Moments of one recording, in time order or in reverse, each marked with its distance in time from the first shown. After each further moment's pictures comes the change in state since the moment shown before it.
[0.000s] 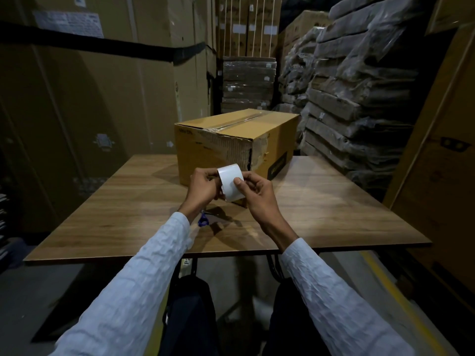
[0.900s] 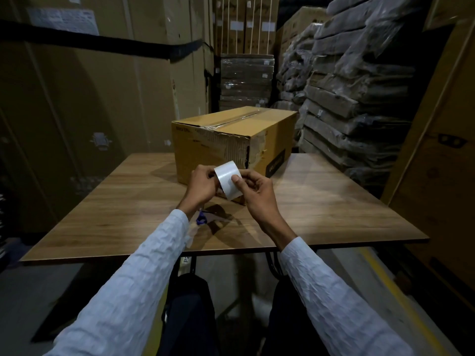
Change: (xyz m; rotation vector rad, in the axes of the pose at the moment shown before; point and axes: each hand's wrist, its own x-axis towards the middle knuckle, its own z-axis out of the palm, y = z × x) left_hand 0.003 0.003 -0.003 0.132 -0.090 0.060; right_hand -0.003 0.002 -0.002 -0.031 0.042 -0.008
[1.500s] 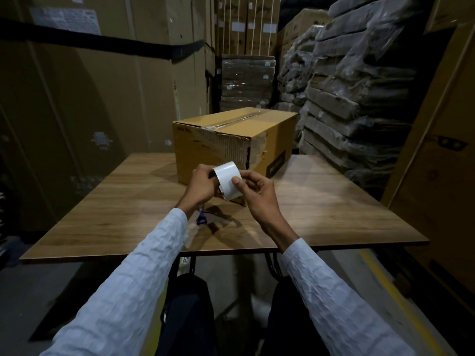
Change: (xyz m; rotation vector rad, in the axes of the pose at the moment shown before) left_hand 0.001 0.004 0.000 0.023 -0.010 0.020; right_hand -0.002 -0.006 -0.002 0.034 -0.016 -0.016
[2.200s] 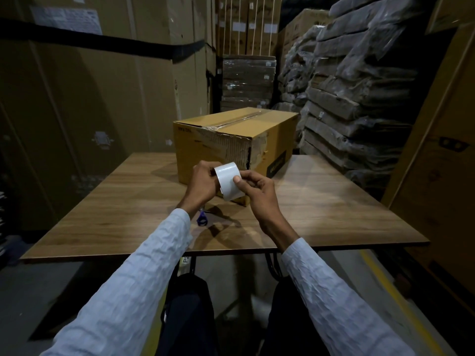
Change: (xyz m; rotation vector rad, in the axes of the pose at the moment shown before) left_hand 0.002 -0.004 -0.001 0.112 0.072 0.177; right_hand 0.000 -0.004 0.003 -0.014 0.020 0.063
